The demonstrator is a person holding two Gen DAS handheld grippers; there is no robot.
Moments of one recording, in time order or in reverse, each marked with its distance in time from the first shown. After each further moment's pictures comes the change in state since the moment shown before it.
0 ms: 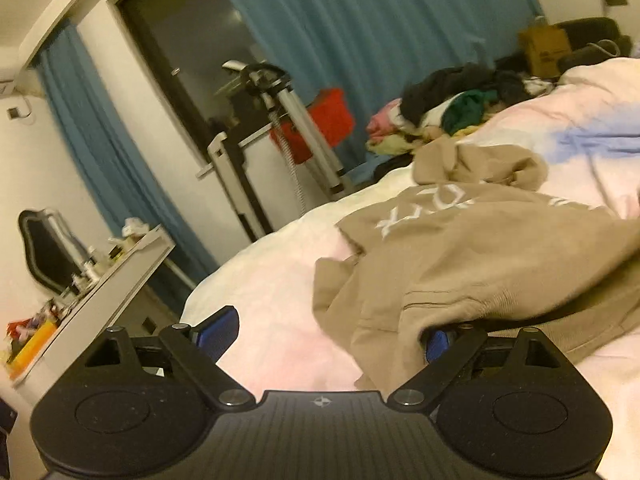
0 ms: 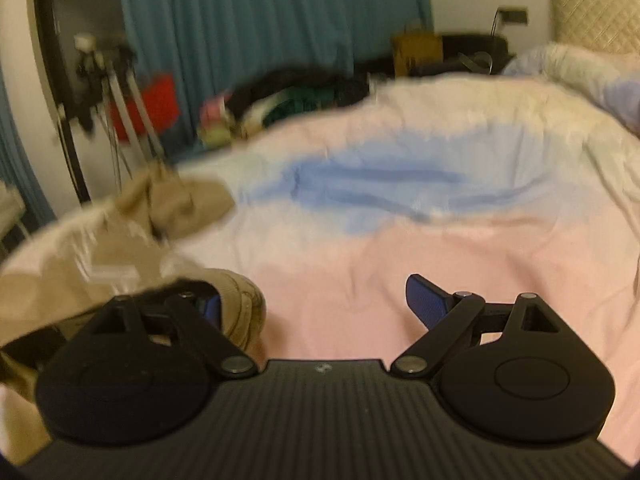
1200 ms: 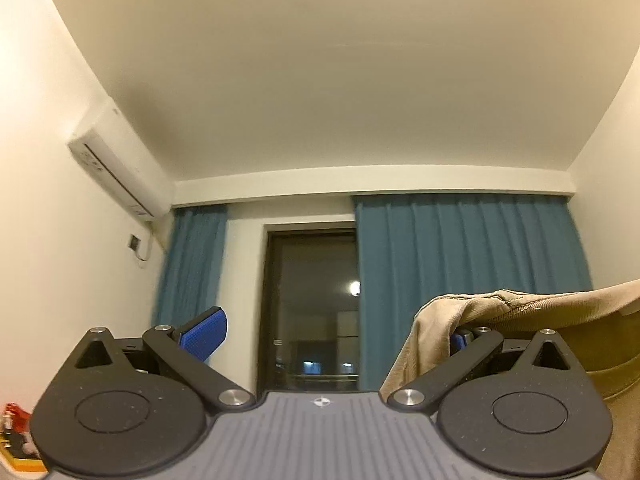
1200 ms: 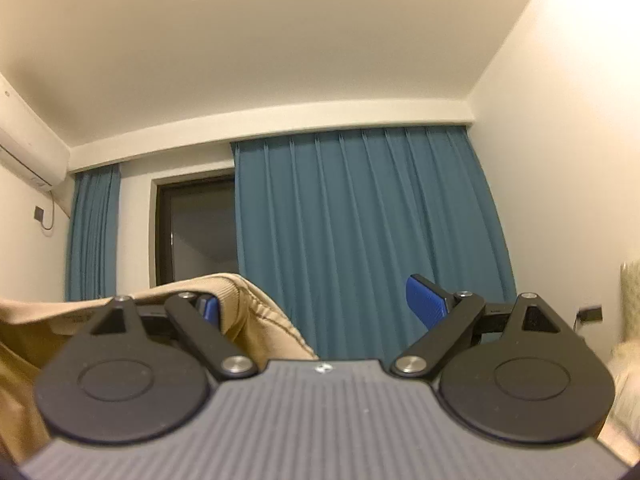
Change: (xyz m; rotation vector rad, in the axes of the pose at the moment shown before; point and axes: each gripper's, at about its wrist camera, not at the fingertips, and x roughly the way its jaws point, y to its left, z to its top) left arm -0.317 0.296 0.312 -0.506 -0.816 0.084; right arm -0.402 0.039 0.344 -0.080 -0.908 0.297
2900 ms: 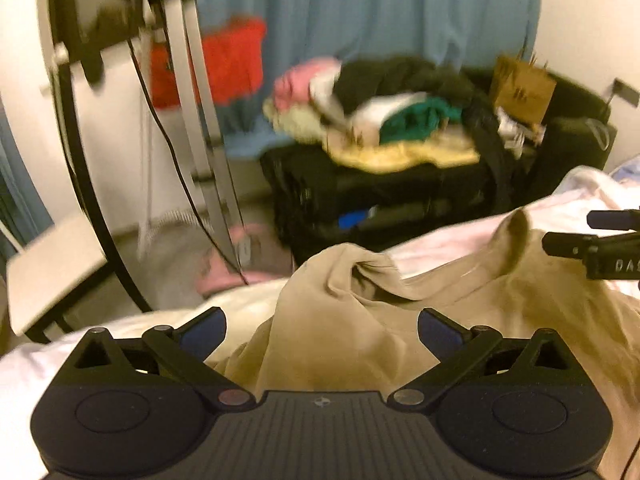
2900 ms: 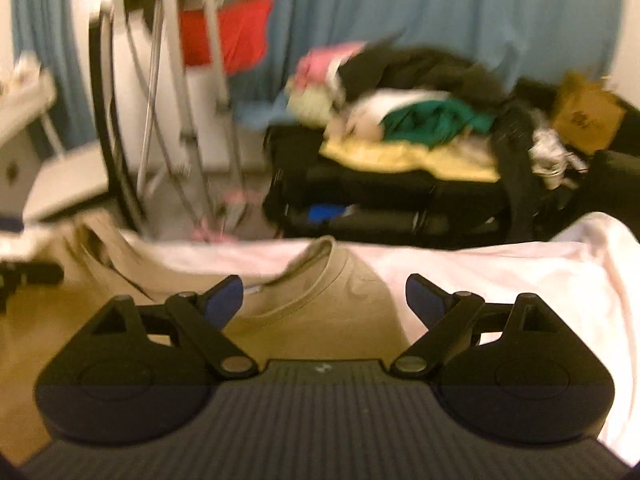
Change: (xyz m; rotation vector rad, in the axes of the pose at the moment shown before) left arm 0.309 -0.149 -0.692 0.107 1.066 -0.443; right arm 0.361 -0.039 -0.630 -0.158 0.996 0.054
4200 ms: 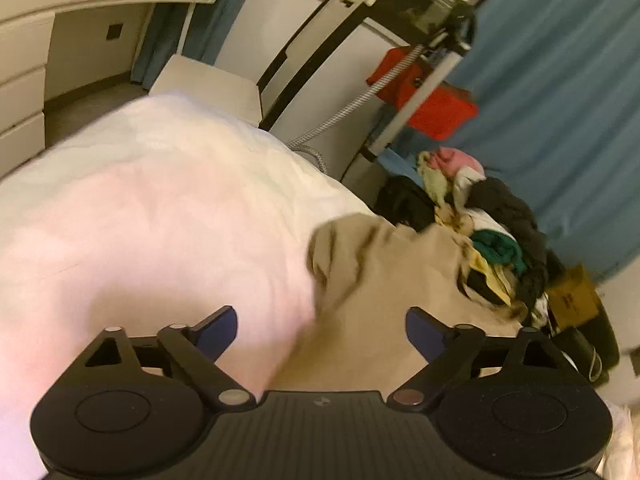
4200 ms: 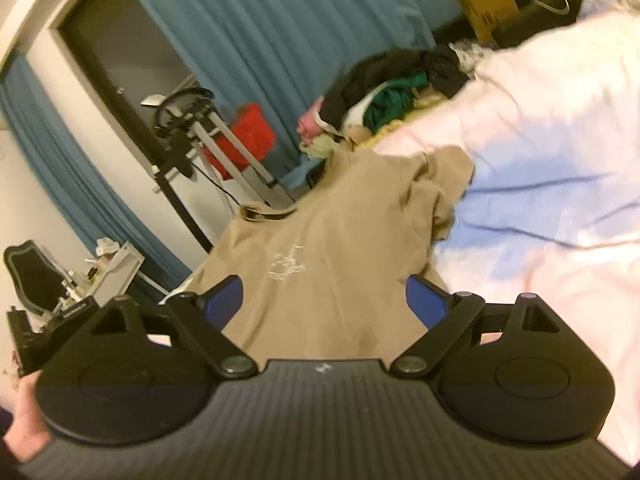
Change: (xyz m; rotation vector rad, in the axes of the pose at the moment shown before) left arm -0.190 0.123 -0.148 -0.875 -0.021 0.089; right arm -0.271 -0.013 -0.215 0.577 -0.149 0.230
